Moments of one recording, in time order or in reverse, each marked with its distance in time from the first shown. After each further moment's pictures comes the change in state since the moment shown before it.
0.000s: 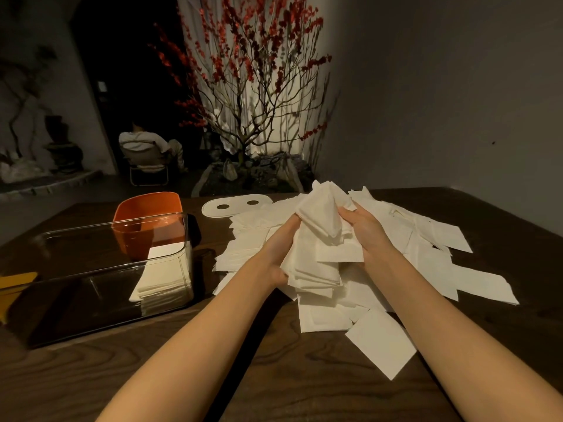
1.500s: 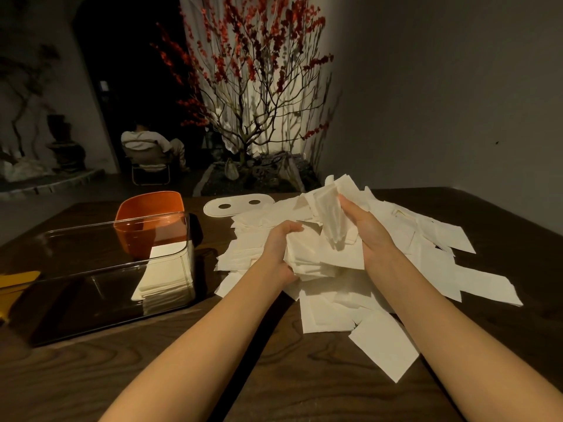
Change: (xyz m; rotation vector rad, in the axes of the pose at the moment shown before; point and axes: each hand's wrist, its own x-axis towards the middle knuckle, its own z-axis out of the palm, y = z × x) left_hand -0.011 -0.003 0.013 -0.143 0.245 0.103; right_hand -0.012 -0.008 0.004 0.079 -0.002 0.126
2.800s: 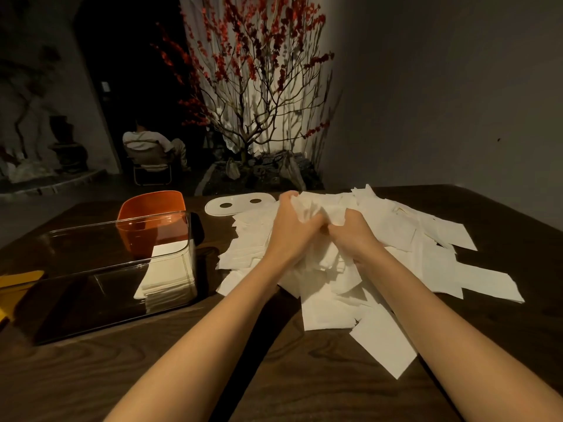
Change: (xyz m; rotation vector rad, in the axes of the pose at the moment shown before) left_hand 0.016 0.003 0.005 0.986 0.159 0.797; right_hand -0.008 0.009 0.014 -0.794 0.076 -0.211
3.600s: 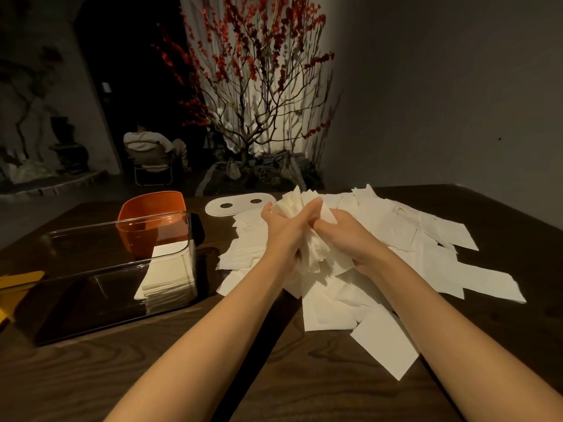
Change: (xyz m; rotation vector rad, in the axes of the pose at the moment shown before) left_hand 0.002 0.005 0.005 -0.556 0.125 -0.499; right_hand -0.027 -0.015 -0.005 0.088 -0.261 -0.162
